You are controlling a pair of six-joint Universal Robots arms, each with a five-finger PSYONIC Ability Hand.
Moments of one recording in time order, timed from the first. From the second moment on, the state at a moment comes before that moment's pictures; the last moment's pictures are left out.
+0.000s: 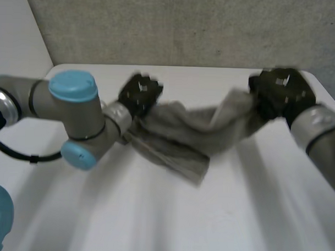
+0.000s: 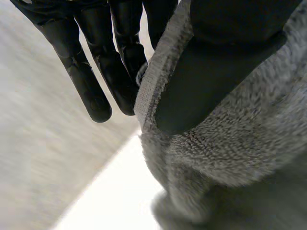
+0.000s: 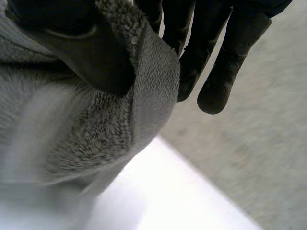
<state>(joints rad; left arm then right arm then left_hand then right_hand) 4.21 -2.36 -1.00 3.34 -1.37 3.58 1.88 -1.40 1.54 -0.10 1.40 2.80 1.17 1.19 1.19 1.19 0.84 1.32 1.33 1.33 1.34 1.16</state>
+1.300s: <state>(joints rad) 4.16 -1.92 -1.63 3.45 -1.55 3.43 1.81 -1.54 1.85 -0.14 1.18 2.66 0.18 0.17 0.18 0.17 0.03 0.23 0.23 0.23 0.24 0.06</state>
